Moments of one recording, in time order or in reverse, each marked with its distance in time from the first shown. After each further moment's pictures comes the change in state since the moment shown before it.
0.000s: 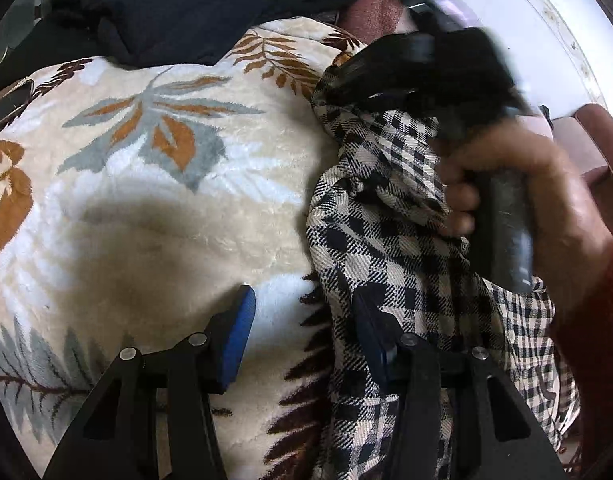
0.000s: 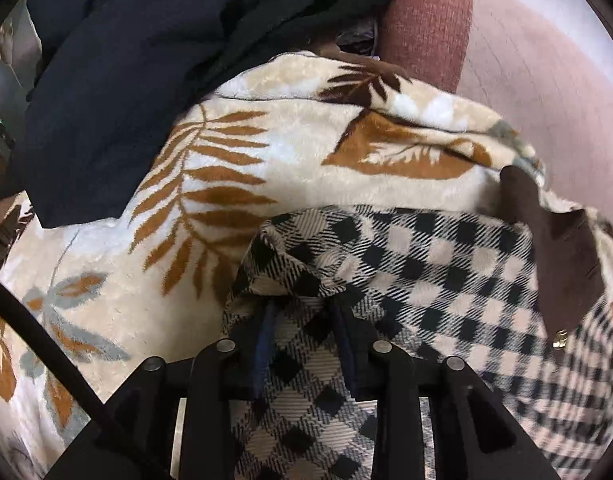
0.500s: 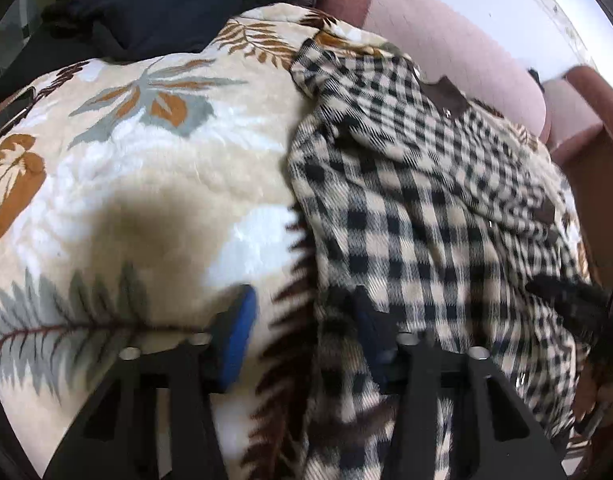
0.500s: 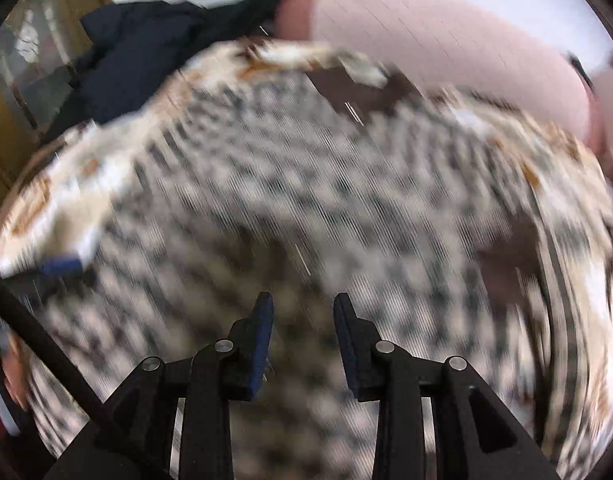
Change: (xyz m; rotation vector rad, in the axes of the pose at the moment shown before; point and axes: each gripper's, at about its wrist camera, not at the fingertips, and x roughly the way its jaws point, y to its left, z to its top) left arm -0.016 -0.018 -0.041 0.098 0.059 0.037; right arm -0.148 -0.140 -0.255 0.079 0.038 -0.007
